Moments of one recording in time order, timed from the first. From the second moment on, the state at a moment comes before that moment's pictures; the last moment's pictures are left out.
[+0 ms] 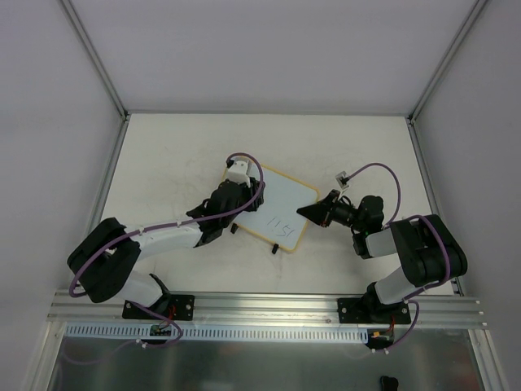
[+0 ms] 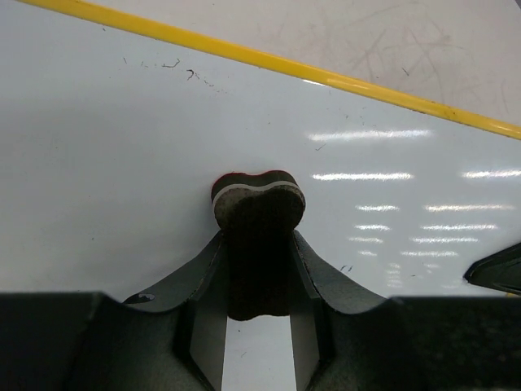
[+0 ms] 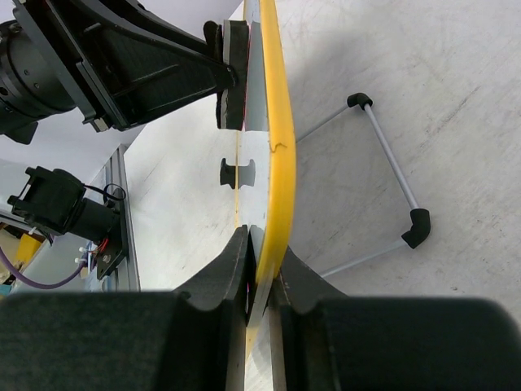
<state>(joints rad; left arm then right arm) -0.79 1.43 0.67 0.42 -0.30 -0.39 0.23 1.55 0.25 1.23 -0.88 0.63</state>
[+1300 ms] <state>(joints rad) -0.81 1.36 0.45 0.52 -0.37 -0.46 0.23 1.55 0.25 1.23 -0.88 0.63</state>
